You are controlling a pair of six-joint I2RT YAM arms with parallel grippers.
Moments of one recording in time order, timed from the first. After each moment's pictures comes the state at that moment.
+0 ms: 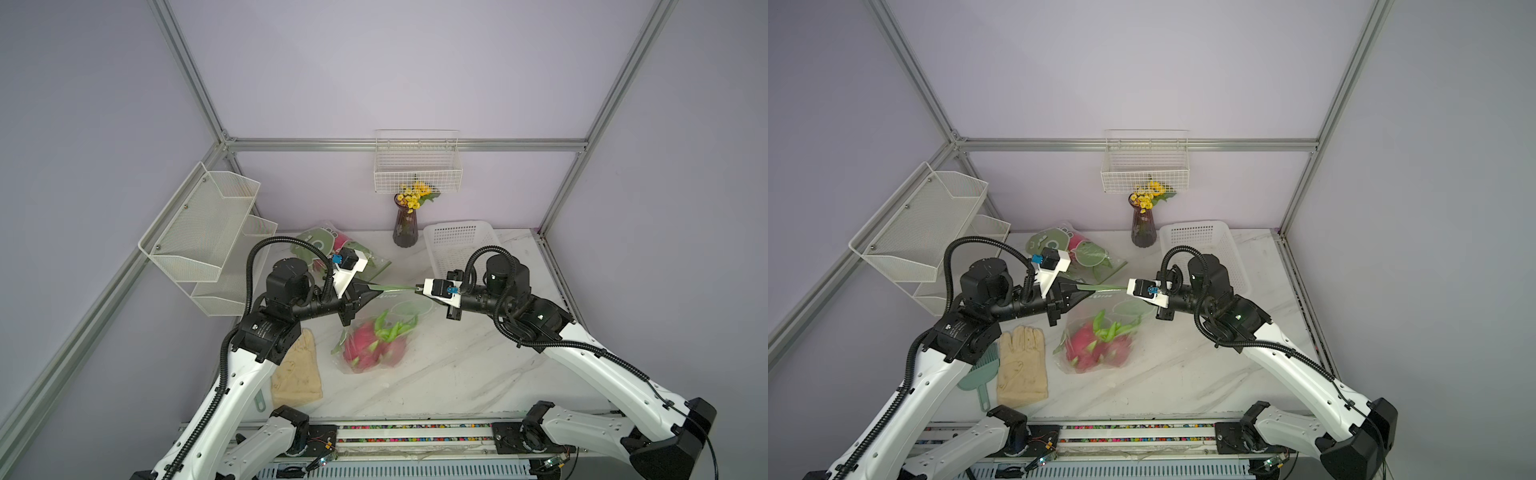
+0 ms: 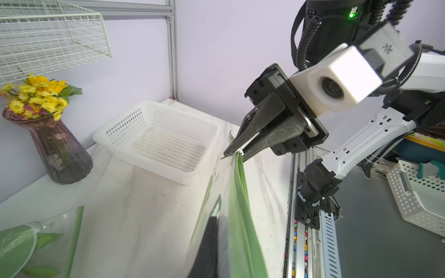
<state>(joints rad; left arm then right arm) -0.33 0.94 1.14 -0.47 0.75 0.06 0.64 1.12 1.11 -0.27 -0.47 -0.69</state>
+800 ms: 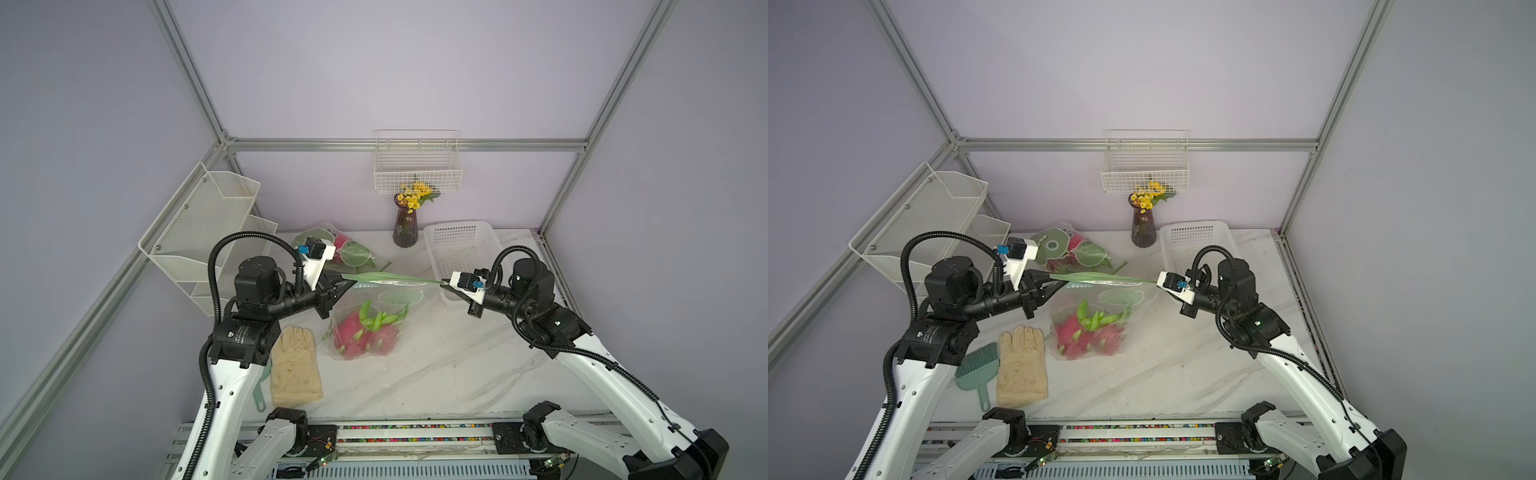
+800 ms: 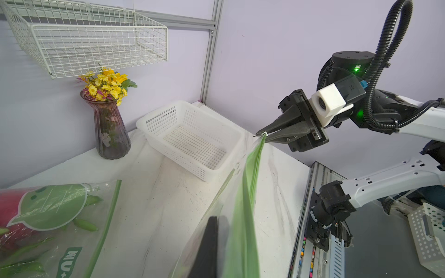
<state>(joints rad) -0.11 0.90 1.18 -0.54 0.83 -0.02 0.43 1.02 0.99 -0.24 -0.54 -0.67</state>
